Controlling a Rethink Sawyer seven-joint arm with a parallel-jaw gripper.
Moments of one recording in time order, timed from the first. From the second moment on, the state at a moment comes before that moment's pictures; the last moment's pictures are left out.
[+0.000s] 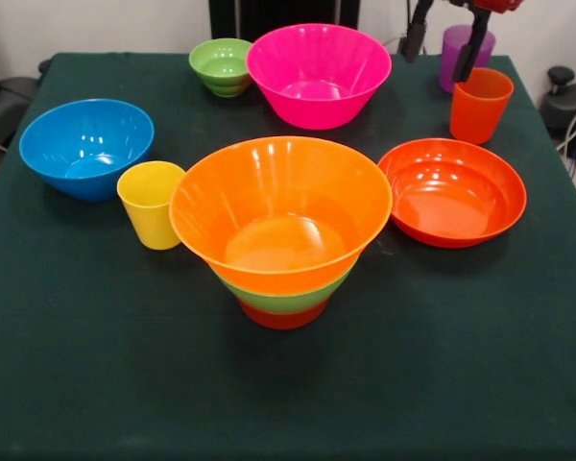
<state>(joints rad) 0.15 -0.72 -0.25 1.59 0.03 0.53 2.50</state>
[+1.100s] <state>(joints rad) -0.10 -0.90 -0.11 1.67 -0.08 0.57 2.50</state>
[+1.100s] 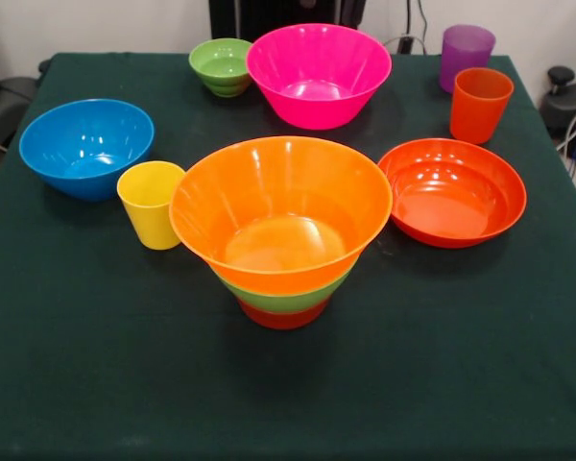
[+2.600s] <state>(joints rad) -0.34 -0.91 0.02 1.70 -0.29 0.57 2.50</state>
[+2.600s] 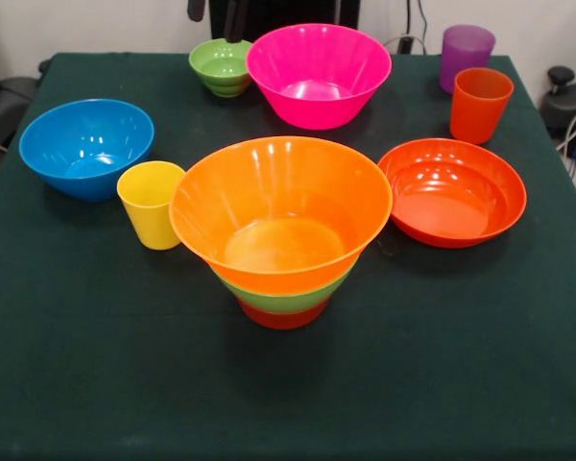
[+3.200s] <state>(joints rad) -0.42 -0.91 0.09 1.70 -0.43 0.53 2.49</state>
